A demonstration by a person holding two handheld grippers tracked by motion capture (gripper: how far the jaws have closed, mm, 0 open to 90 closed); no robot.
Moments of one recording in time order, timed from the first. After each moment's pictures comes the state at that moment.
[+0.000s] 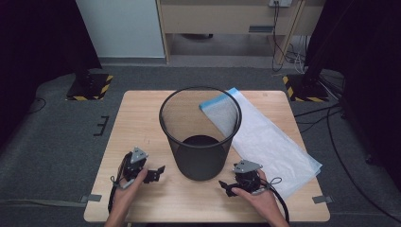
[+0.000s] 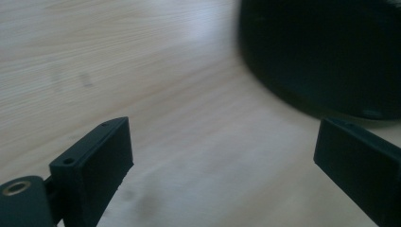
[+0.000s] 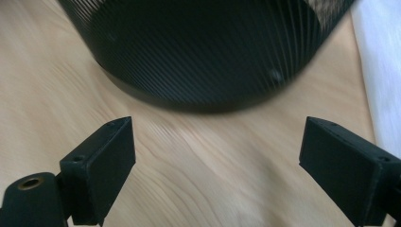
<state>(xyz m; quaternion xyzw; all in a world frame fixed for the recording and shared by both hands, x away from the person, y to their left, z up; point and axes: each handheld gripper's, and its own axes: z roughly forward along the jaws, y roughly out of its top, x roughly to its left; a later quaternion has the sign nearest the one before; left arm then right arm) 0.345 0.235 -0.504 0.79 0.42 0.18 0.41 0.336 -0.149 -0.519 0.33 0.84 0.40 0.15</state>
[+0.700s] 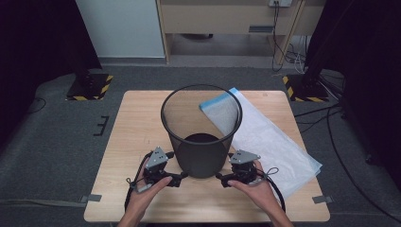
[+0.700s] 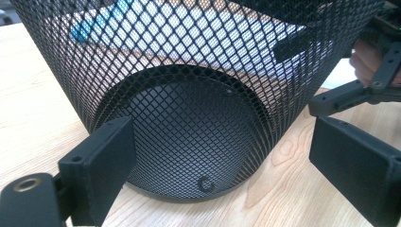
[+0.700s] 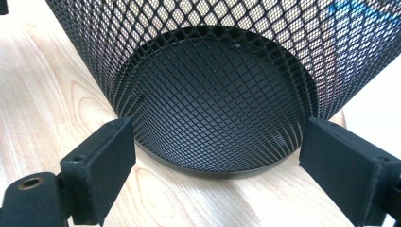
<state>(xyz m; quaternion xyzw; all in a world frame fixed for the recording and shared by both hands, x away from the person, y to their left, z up) 0.336 0.170 -0.468 0.79 0.33 0.14 0.50 0.354 -0.135 -0.490 0.30 0.83 0.44 0.17</state>
